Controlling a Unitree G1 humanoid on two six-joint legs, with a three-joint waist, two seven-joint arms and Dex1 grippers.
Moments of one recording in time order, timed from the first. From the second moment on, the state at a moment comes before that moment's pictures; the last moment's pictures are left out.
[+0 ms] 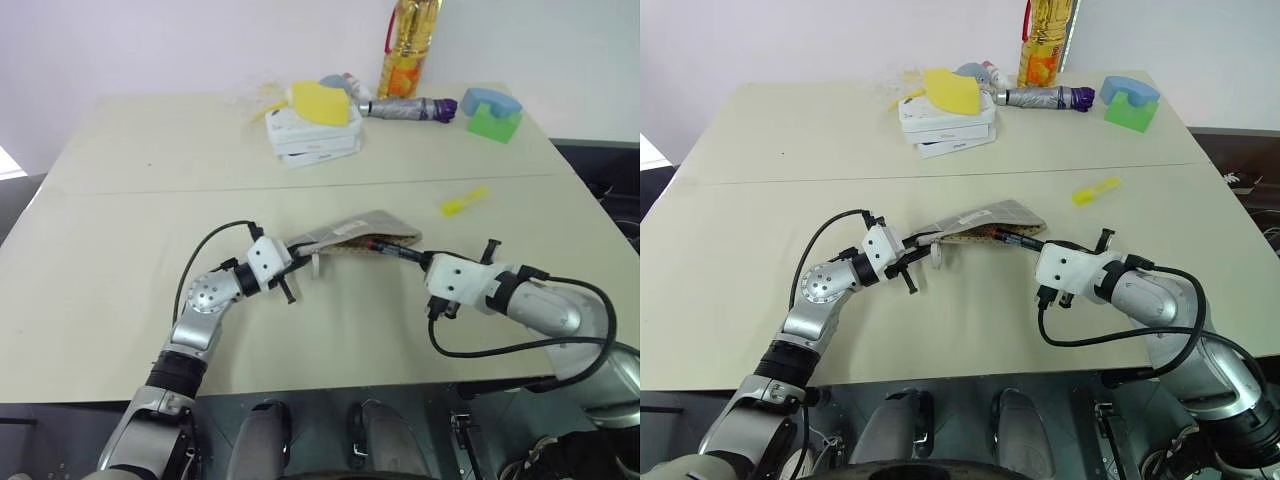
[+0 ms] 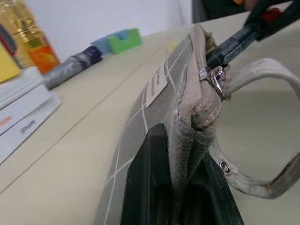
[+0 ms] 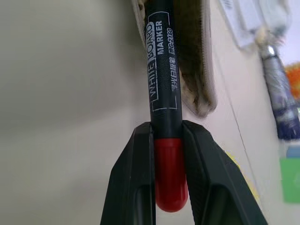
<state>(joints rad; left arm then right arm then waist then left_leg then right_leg) -0.39 0.33 -0.17 0.29 -0.10 -0.36 -0.85 -0.13 -0.93 0.14 -0.56 -0.27 0.39 0.72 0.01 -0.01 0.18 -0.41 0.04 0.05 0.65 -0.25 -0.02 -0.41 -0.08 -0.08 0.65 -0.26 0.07</state>
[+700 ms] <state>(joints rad) -0.40 0.34 -0.21 0.28 -0.07 -0.39 -0.86 -0.26 -0.72 0.12 -0.64 -0.19 0.46 0.85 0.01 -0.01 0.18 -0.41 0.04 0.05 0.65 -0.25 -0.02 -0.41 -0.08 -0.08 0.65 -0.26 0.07</state>
